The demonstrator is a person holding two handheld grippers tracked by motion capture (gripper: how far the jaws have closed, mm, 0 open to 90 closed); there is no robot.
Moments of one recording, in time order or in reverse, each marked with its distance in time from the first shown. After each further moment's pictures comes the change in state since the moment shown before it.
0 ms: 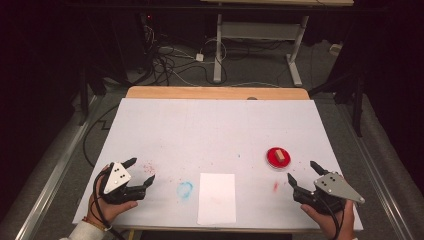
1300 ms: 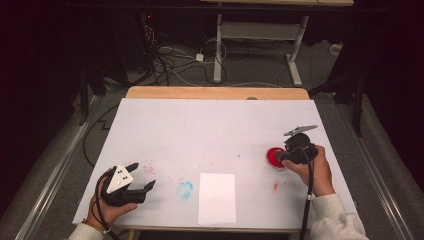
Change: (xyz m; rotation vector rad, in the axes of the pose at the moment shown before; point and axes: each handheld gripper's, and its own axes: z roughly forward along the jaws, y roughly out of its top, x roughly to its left) left arm 0.001 -0.011 0.005 0.082 -0.039 -0.007; right arm -0.030 0.046 0.129 0.567 0.153 0.065
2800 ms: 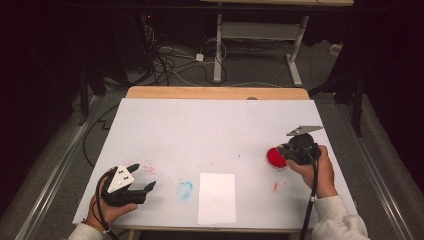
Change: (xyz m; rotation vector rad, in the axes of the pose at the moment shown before) left arm 0.000 -0.001 0.001 0.013 -0.012 0.005; right arm 0.002 -0.001 -0.016 -0.083 0.025 -0.049
